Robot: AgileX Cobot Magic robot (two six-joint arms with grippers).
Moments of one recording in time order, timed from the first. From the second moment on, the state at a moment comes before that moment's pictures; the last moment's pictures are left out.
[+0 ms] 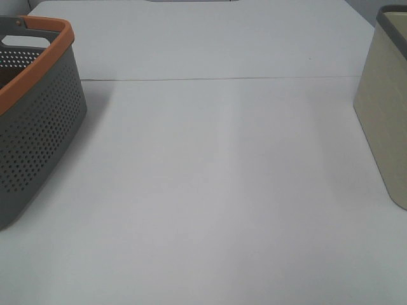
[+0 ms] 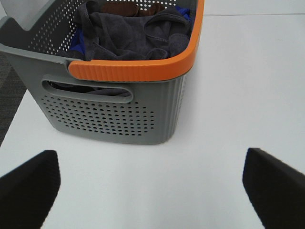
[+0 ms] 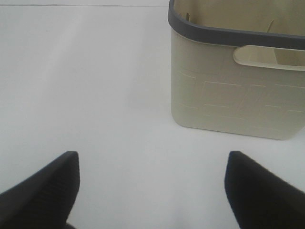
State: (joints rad) left arm 0.03 0.00 -0.50 -0.01 1.04 0.01; right arm -0.06 0.00 -0.50 0.09 1.07 -0.06
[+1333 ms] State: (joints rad) left arm 0.03 0.99 -1.19 -0.04 1.22 0.70; right arm -0.06 0.00 -0.50 0.09 1.07 -0.06
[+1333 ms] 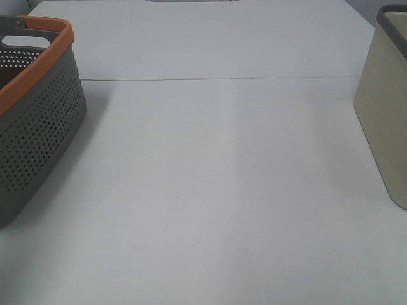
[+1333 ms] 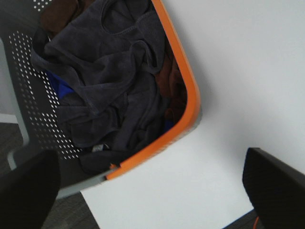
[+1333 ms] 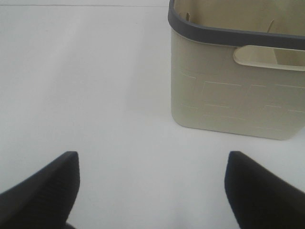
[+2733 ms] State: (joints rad) left arm 0.07 1.93 -1.37 0.33 0.82 1.22; right arm -0.06 0.00 -0.50 0.09 1.07 -0.06
